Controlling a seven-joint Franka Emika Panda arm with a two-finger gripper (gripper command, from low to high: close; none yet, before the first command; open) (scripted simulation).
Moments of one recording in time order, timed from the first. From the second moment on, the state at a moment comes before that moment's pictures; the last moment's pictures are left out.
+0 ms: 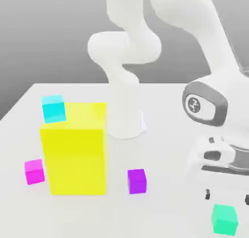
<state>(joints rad) 0.06 0.44 0.38 -2.30 -0.38 2.69 1.72</state>
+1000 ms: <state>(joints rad) -0.05 0.36 0.48 -2.28 -0.50 2.61 1.13</state>
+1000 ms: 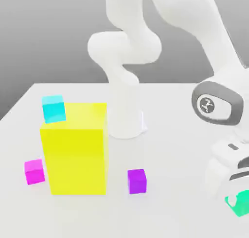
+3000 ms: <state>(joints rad) -0.69 -0.11 0.01 -2.67 -0.14 2.66 -1.24</state>
